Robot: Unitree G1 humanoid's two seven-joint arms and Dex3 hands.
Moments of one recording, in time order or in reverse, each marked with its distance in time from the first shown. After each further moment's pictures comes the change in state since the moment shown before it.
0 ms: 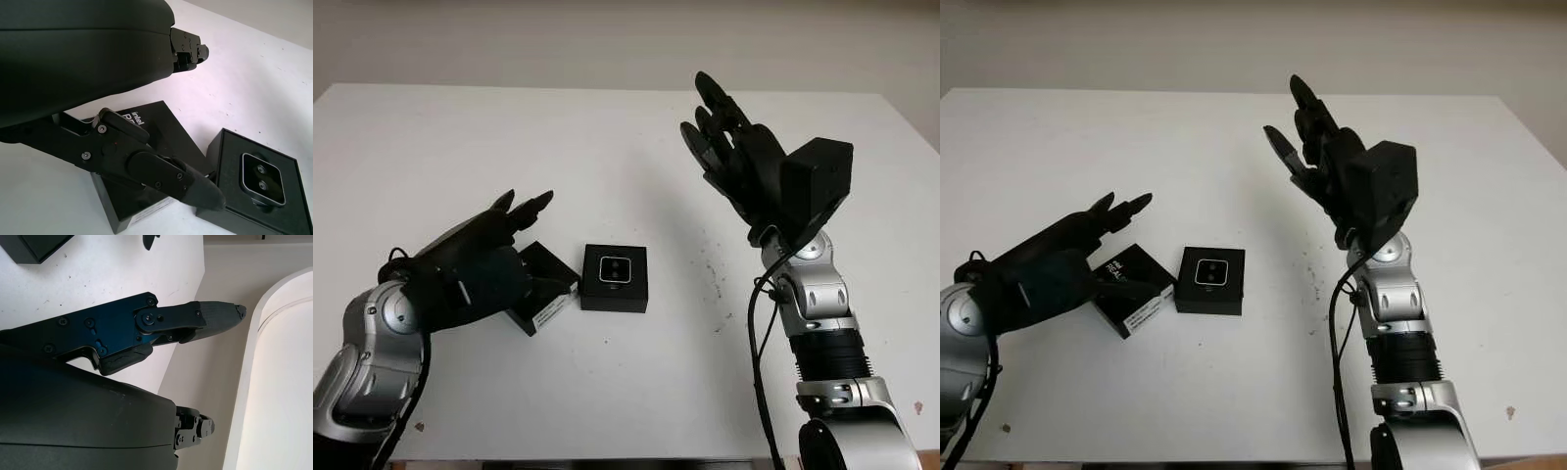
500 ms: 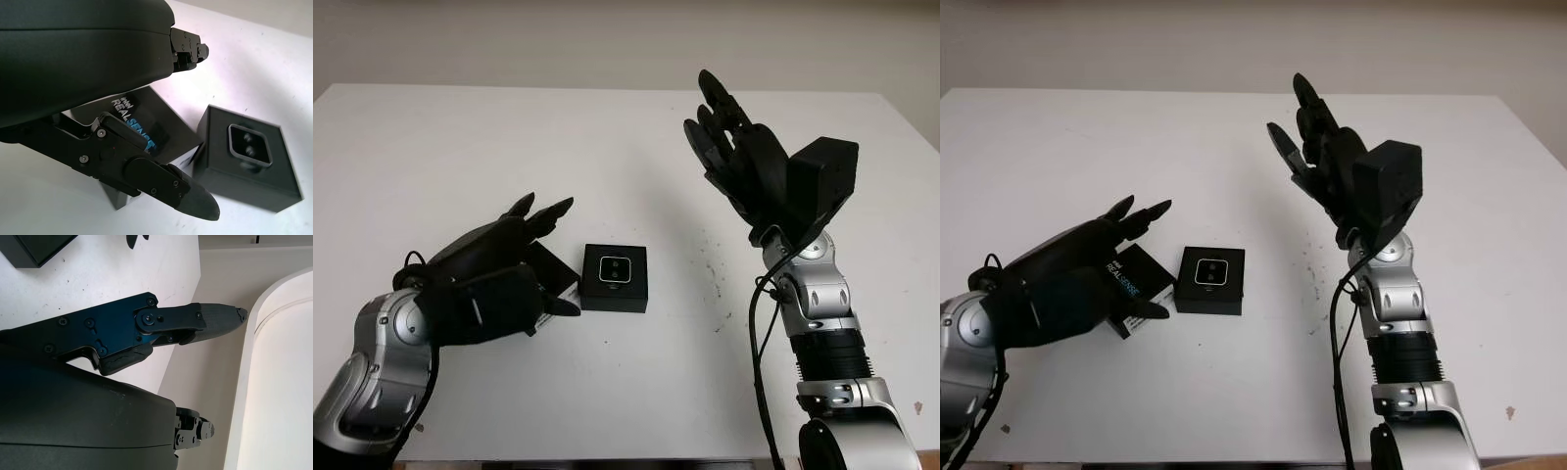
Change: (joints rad) left arm 0.063 0.018 -0.033 -0.088 0.079 -0.042 -0.035; right arm 0.000 0.000 -0.010 0.000 0.024 0.010 0.020
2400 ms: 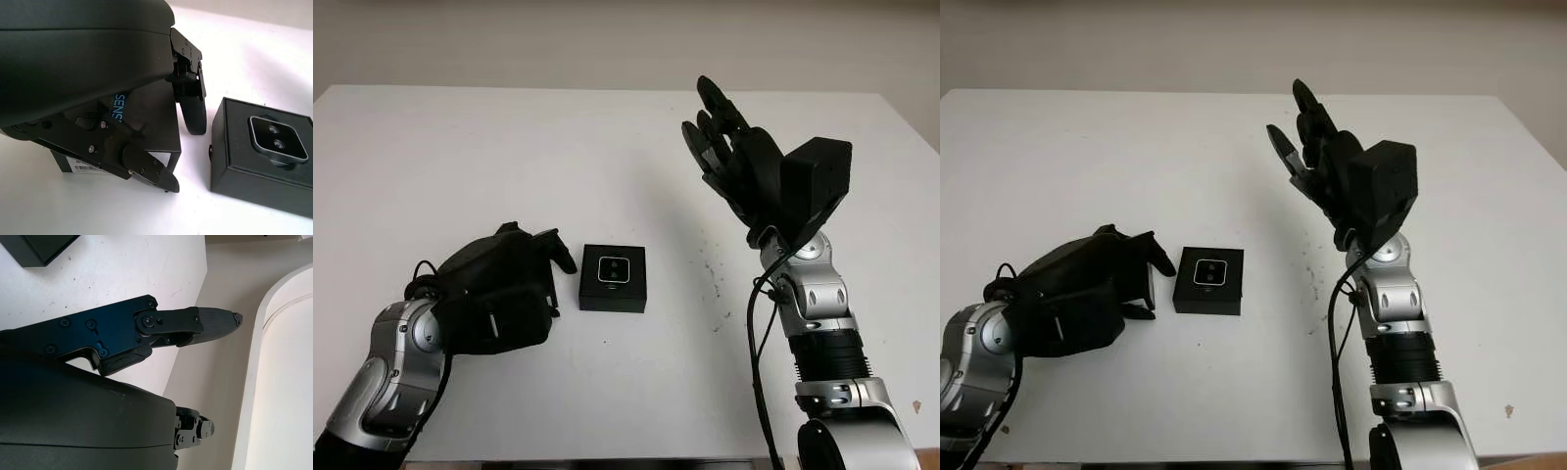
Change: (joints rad) left arm 0.002 -0.062 -0.010 0.150 0.116 -0.151 0.107; right arm 0.002 0.005 0.010 0.000 -0.018 0.024 -0.023
